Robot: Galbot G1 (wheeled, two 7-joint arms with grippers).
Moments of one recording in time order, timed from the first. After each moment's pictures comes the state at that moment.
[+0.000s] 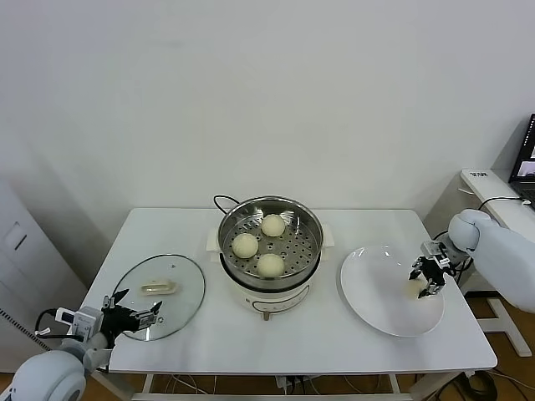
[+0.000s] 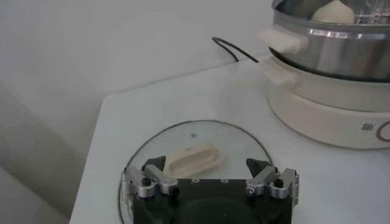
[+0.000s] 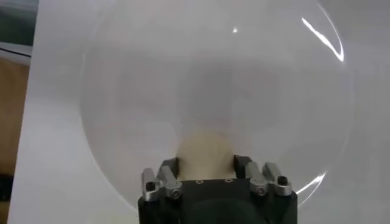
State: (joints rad) left arm 1.47 -0.75 -0.51 -2.05 -0.62 0.53 -0.13; right arm 0.03 0.73 -0.82 0.76 -0.11 0.26 -1.15
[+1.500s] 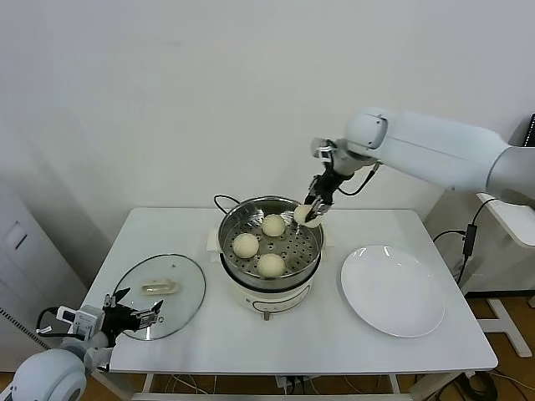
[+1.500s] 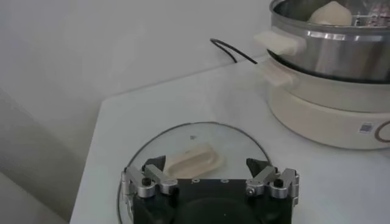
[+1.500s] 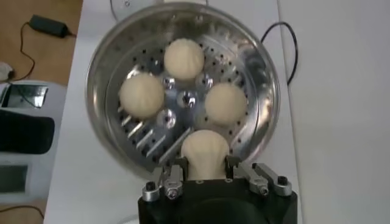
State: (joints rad) left arm 1.46 -0.74 -0.50 -2.05 -0.62 0.53 -0.12; right arm 0.76 1.12 -1.59 1.07 0.85 -0.30 -1.03
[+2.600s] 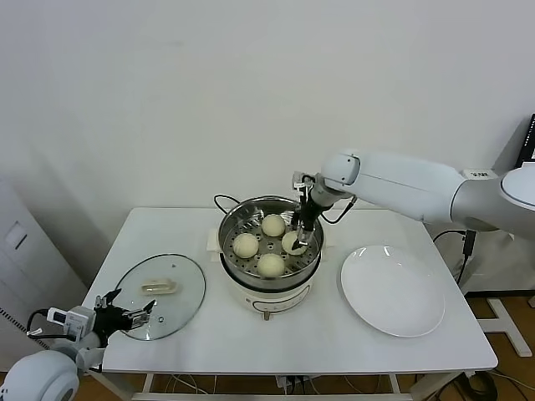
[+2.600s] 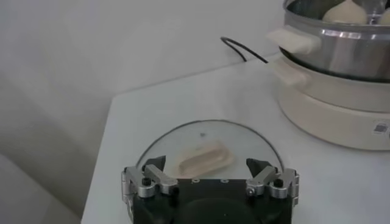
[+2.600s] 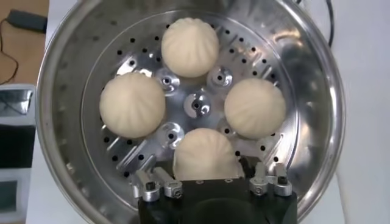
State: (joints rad) left arm 1.49 -0.75 -0.55 -2.04 -0.62 0.53 -0.12; right arm 0.61 1.11 -1.48 1.08 0.86 -0.38 -0.88
